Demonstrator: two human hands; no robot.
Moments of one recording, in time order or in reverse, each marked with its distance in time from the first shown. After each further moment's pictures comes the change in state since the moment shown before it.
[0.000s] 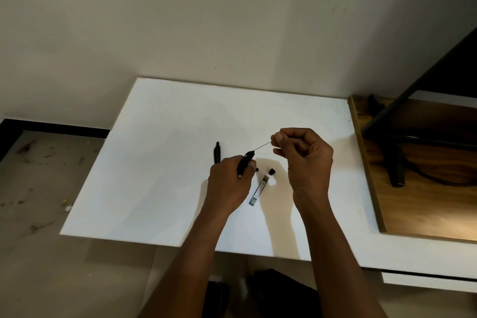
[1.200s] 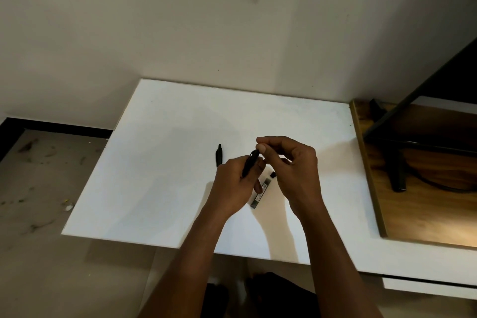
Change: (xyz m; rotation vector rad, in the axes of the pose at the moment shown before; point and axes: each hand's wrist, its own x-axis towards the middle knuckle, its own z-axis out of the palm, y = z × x) left_hand -0.001 0.004 -0.004 -0.158 -0.129 0.092; right_hand -0.005 0.001 0.007 -0.223 -0.255 -0.070
